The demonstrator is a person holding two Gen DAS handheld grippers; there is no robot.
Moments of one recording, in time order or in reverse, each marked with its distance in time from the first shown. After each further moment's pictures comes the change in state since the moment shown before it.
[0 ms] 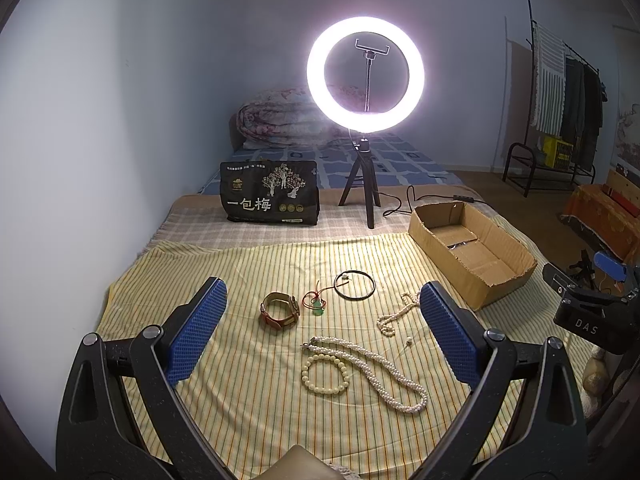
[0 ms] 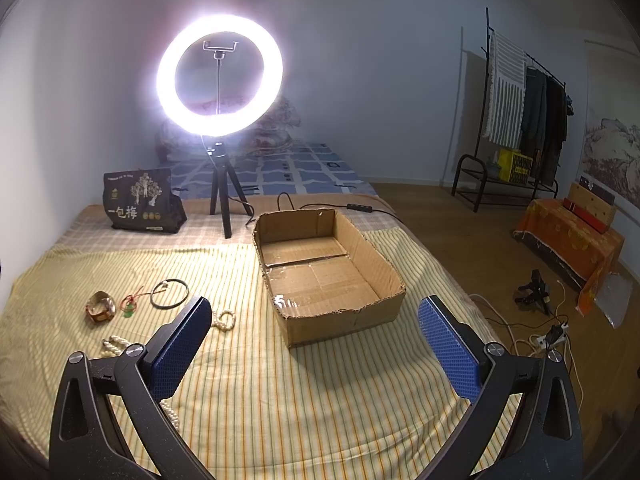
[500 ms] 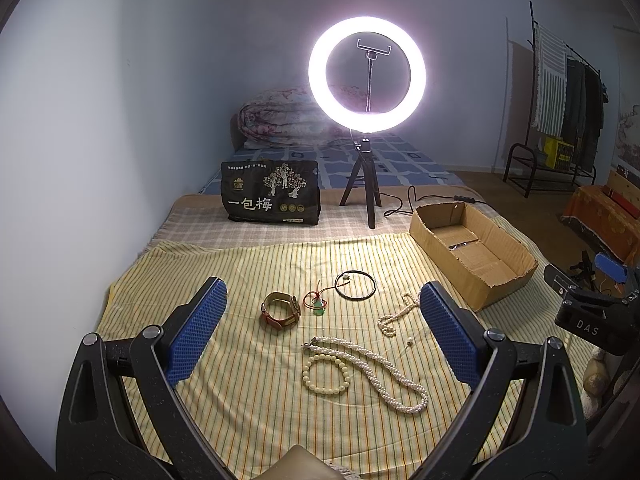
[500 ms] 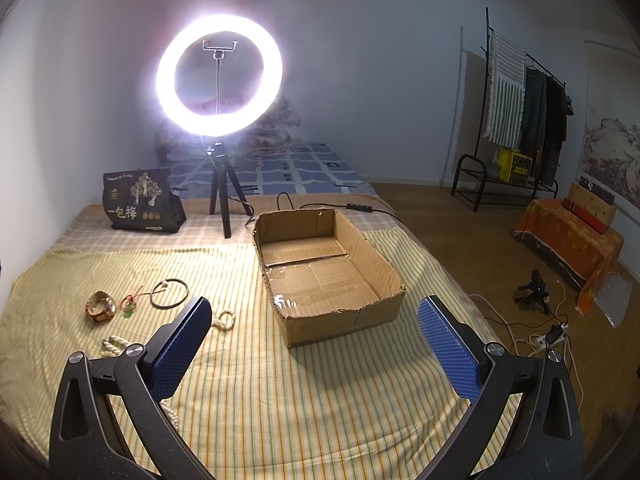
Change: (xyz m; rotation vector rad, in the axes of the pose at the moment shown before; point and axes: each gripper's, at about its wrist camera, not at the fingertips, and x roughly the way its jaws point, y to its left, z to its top) left arm 0.000 0.000 0.001 -0.001 -0.002 0.000; right arm 0.000 0.000 0.000 0.000 0.000 -0.001
